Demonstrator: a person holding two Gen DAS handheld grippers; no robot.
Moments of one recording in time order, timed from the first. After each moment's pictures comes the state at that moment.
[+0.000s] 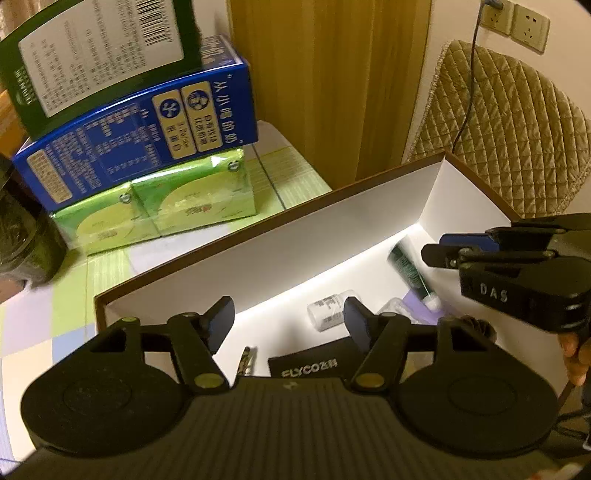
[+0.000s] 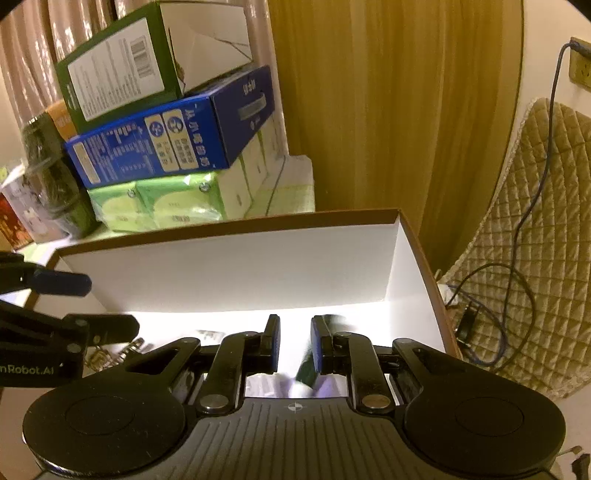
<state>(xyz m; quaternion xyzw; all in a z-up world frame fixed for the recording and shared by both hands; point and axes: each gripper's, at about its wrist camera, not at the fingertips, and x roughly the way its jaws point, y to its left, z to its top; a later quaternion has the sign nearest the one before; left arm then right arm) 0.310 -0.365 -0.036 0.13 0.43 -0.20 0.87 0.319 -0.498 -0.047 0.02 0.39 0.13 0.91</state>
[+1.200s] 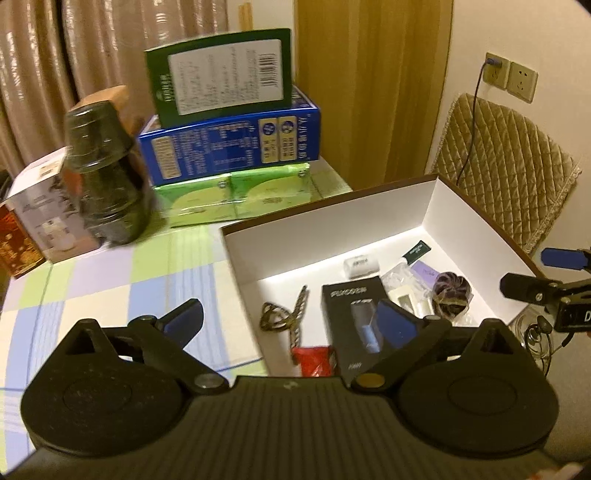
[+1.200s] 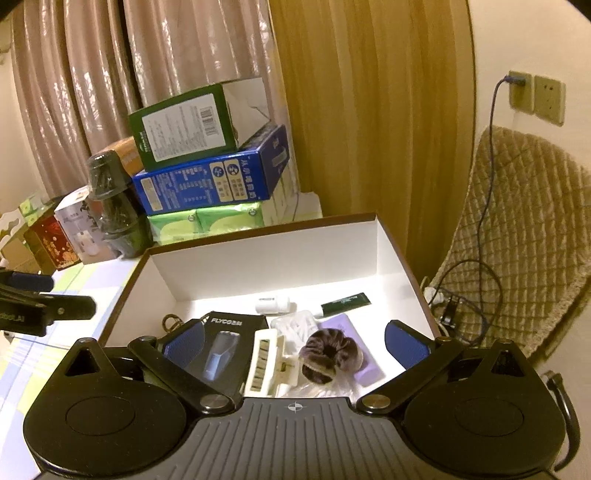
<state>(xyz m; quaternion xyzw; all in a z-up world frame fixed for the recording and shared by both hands) 0.188 -0.258 0.027 0.08 0.37 -0.16 0.91 0.148 -0.488 0.024 0.04 0.32 0.11 0.94</state>
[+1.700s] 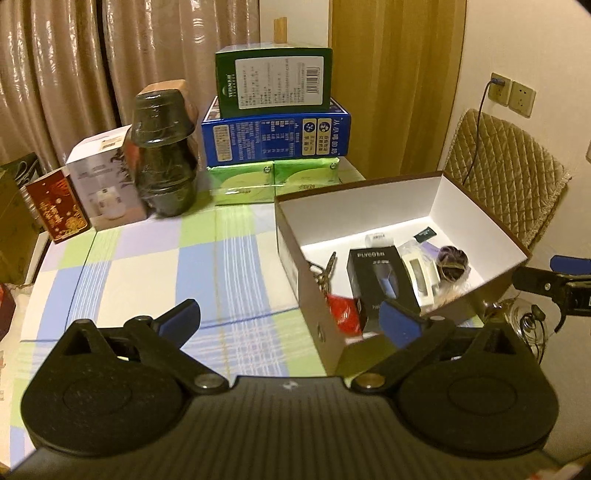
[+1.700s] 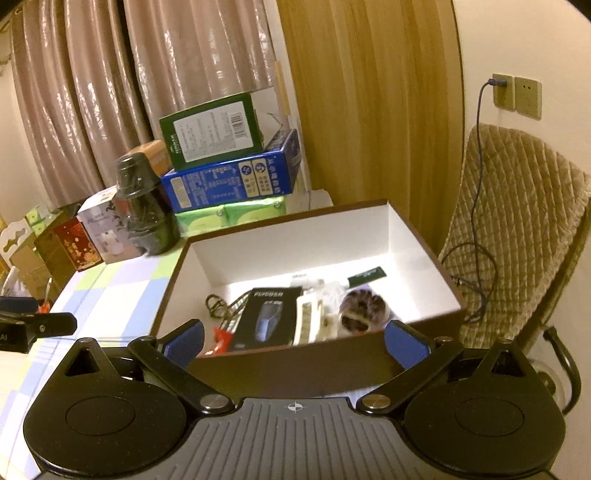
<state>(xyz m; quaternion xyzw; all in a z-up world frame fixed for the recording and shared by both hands) 0.100 -0.185 0.045 0.06 0.36 -0.14 0.92 0.066 -0.453 0.039 0.07 0.32 0.10 0.94</state>
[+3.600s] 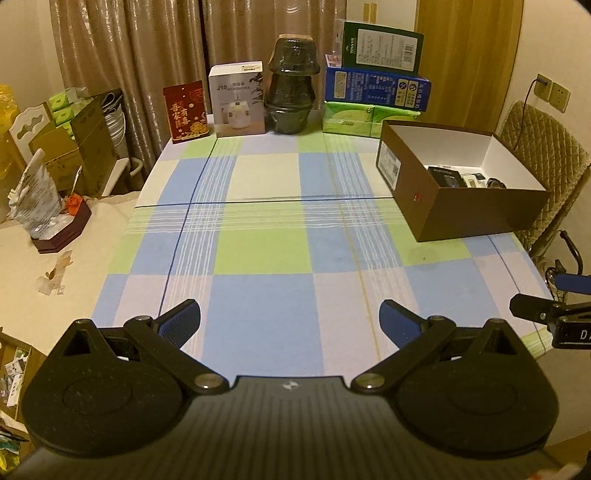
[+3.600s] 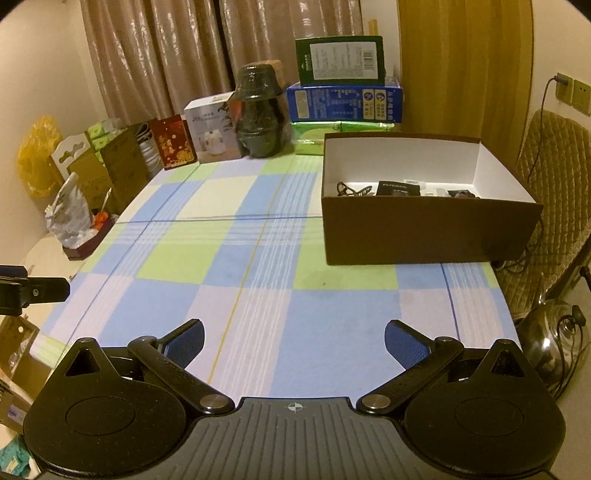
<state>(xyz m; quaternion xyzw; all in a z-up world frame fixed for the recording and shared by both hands) -0.092 -0.022 0.036 0.02 0.40 -0.03 0.92 -0.094 -0.305 0.012 0.00 0.38 0.17 0.91</state>
